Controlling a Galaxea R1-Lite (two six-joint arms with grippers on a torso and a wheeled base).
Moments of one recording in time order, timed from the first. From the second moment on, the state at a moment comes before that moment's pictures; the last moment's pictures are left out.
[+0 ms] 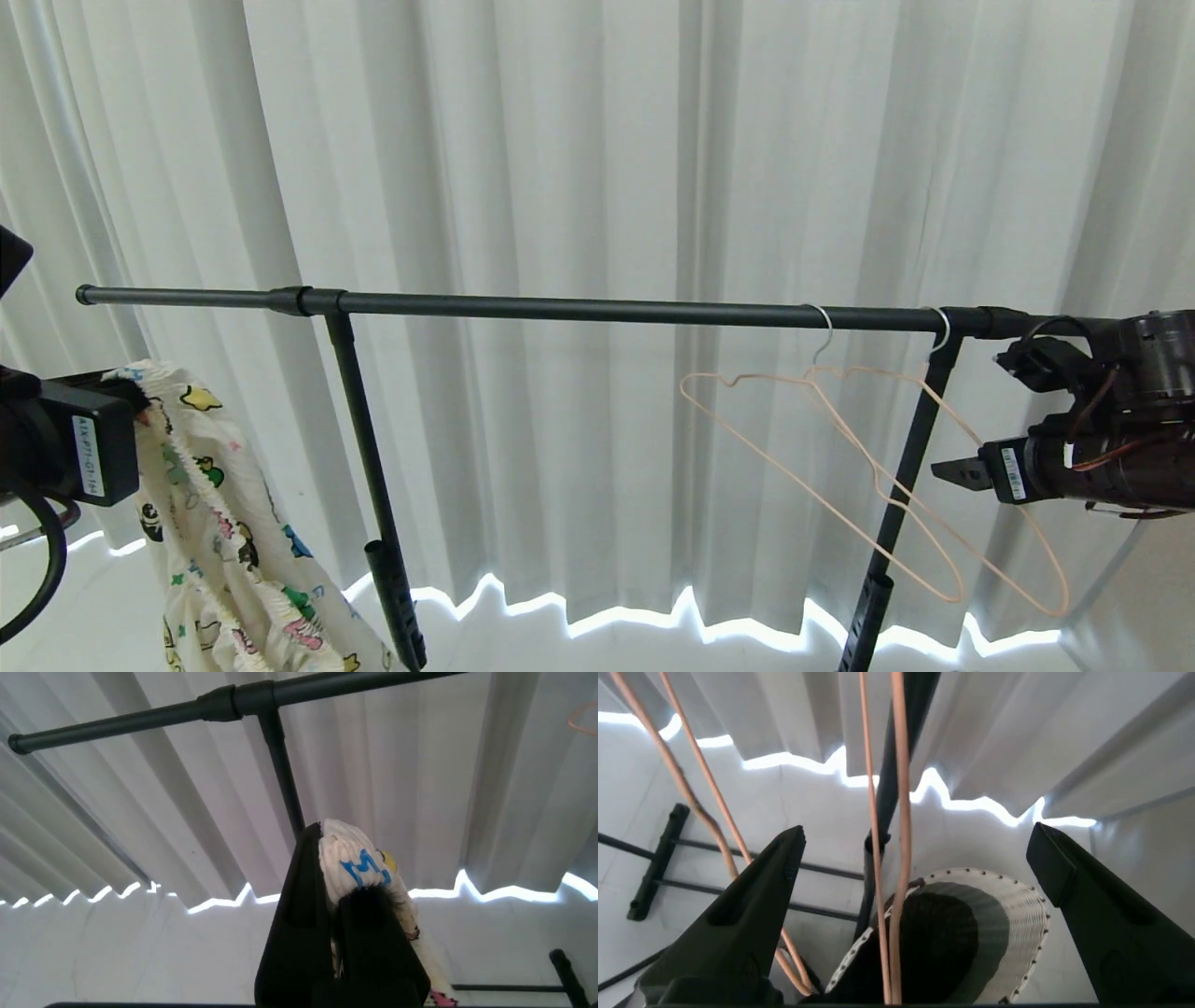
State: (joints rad) left arm -0.12 1.04 -0.75 -0.01 0.11 0.23; right arm 0.14 1.59 -0.79 -0.11 -0.01 -0.03
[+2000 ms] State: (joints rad) left arm -0.13 1.04 -0.74 -0.05 0.11 0.29; right arm 0.14 1.58 -0.79 -0.18 0.00 -0.02
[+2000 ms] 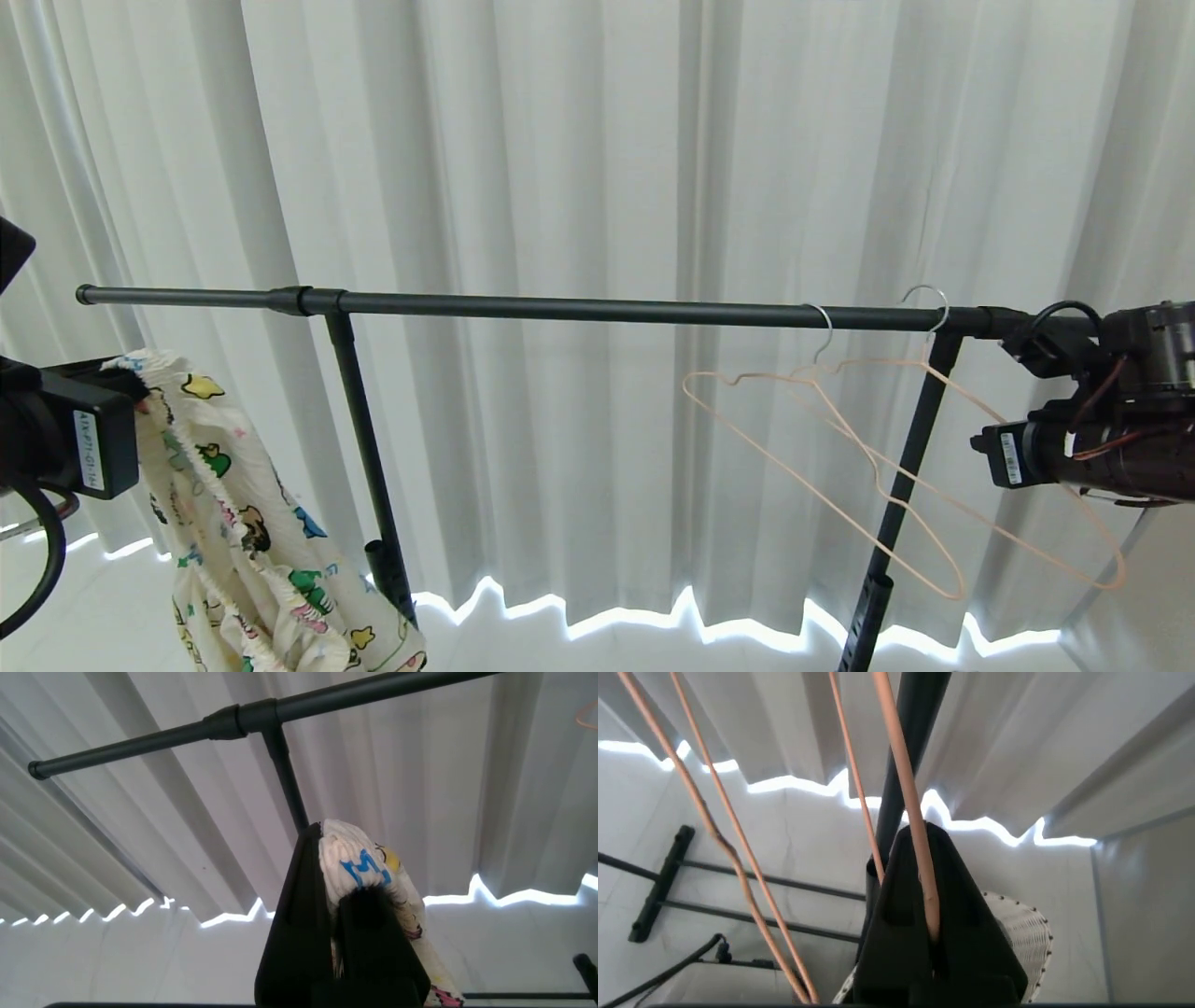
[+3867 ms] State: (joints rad) left arm -0.13 1.05 -0.75 -0.06 0.08 0.30; right arm 0.15 1.22 -0.61 -0.12 -0.05 0.00
